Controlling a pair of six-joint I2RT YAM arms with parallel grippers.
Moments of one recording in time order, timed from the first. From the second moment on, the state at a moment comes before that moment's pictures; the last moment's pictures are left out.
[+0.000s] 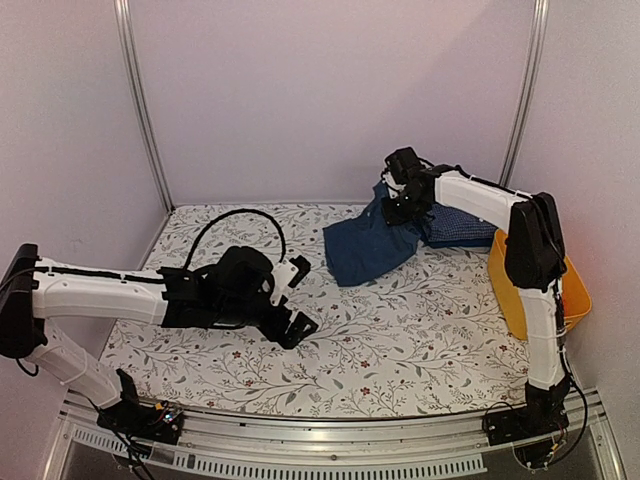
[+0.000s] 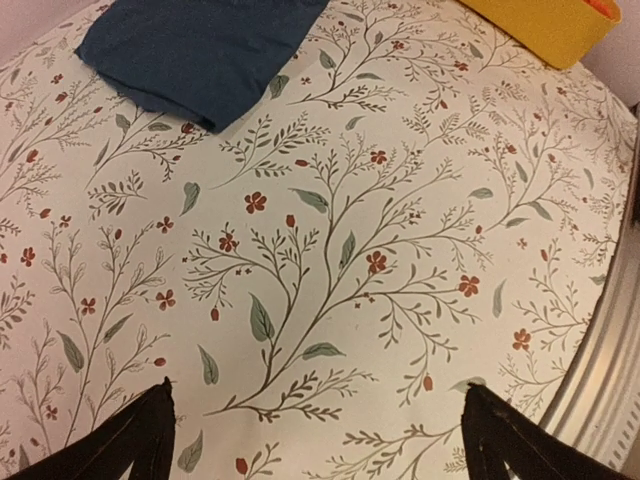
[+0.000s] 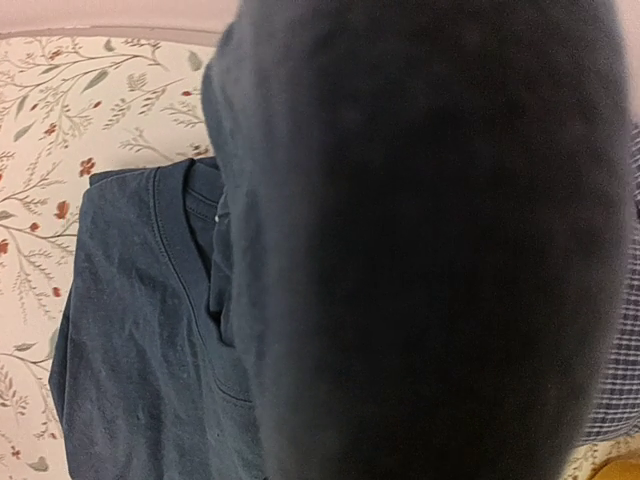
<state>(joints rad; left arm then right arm) -1.02 1.42 0.83 -0.15 -0.08 -0.21 0.52 2.22 1.97 -0.66 0.20 0.16</state>
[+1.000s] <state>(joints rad) -1.02 1.60 0.96 -0.27 -0.10 -0.23 0.34 2.11 2.14 -0.69 0.36 -0.17</state>
